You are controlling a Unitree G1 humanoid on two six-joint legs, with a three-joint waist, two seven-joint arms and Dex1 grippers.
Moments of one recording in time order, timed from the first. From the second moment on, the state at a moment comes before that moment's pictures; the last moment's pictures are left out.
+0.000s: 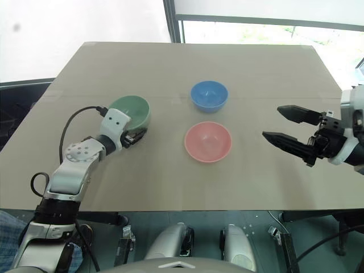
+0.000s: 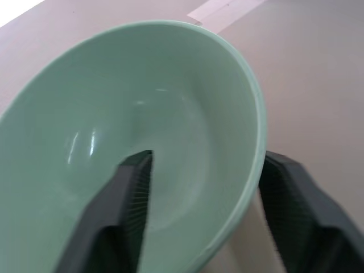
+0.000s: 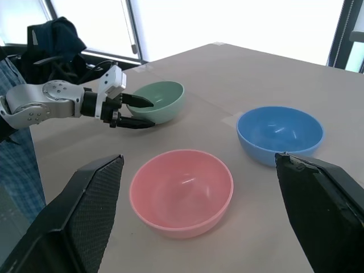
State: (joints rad) left arm -0.32 0.61 0.00 -0.04 -0.06 0.43 -0.48; right arm -0.16 -0.83 -0.60 -0.50 0.92 0.89 0.99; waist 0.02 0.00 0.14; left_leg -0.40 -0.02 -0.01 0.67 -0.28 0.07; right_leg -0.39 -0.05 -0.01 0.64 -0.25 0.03
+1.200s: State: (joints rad) left arm -0.72 0.64 -0.33 -0.13 -0.21 0.09 -1.35; right arm -0.13 -0.86 -0.55 -0.50 0.97 0.81 0.90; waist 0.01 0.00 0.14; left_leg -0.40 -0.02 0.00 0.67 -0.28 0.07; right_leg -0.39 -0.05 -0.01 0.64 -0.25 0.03
